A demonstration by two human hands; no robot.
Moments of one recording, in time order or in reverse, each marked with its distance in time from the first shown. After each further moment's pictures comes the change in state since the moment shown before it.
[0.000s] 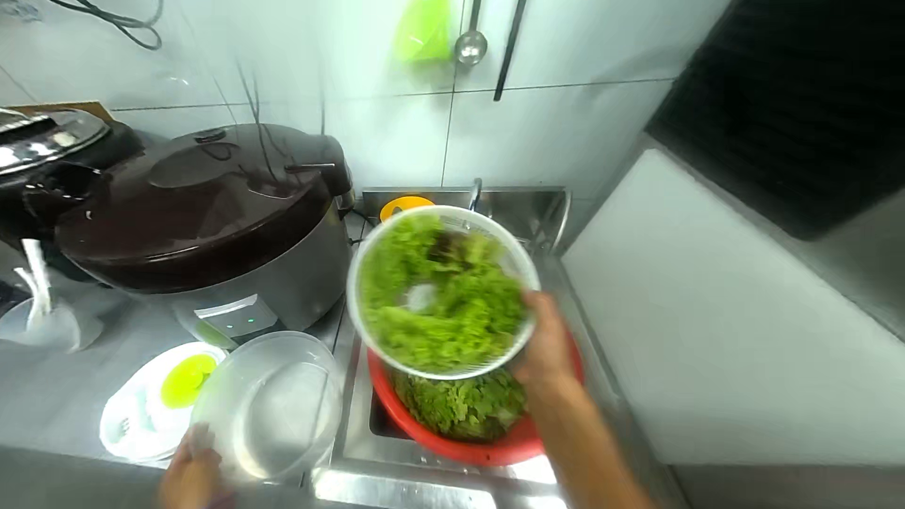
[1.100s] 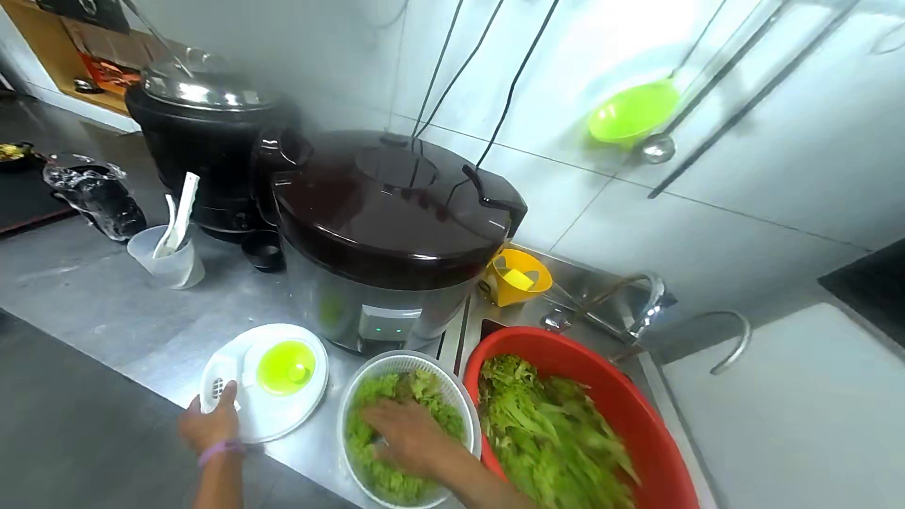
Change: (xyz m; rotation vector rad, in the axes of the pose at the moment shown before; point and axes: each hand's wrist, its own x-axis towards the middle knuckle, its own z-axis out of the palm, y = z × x) left_hand 0.216 -0.074 -0.070 0.034 0.184 -0.183; right_hand -0.074 0.211 0.221 -1.635 -1.491 -0.254
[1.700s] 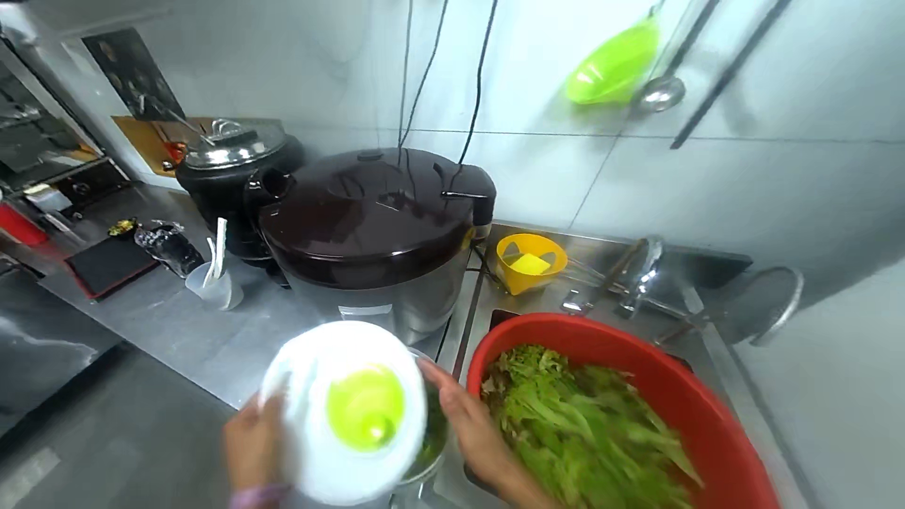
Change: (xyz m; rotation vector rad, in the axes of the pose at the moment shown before) left_hand -0.209 0.113 -0.037 0.008 -0.108 0.337; right_hand -0.107 0.050 -0.010 0.955 0.819 -0.250
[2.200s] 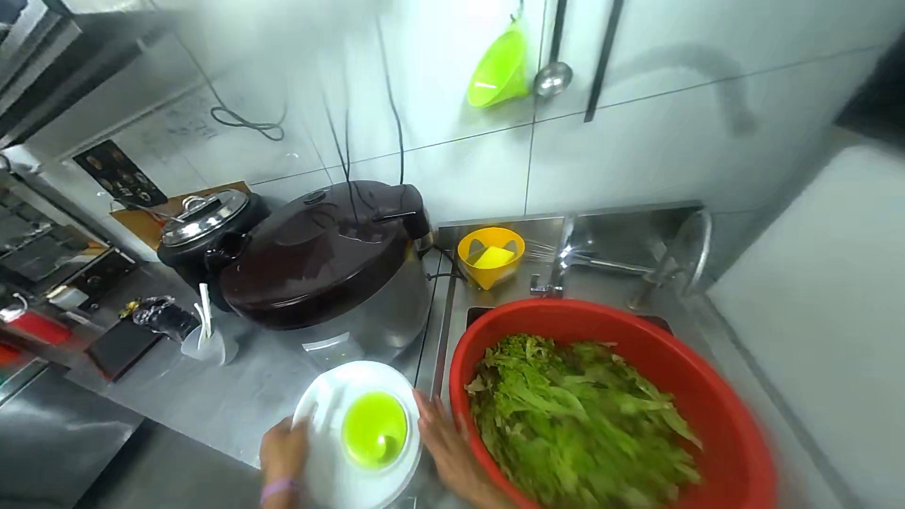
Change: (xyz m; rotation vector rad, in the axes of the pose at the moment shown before) left_hand 0.005 -0.003 0.064 0.523 -0.240 -0.013; right_hand -0.042 0.042 -0.008 -0.177 -0.024 0.341
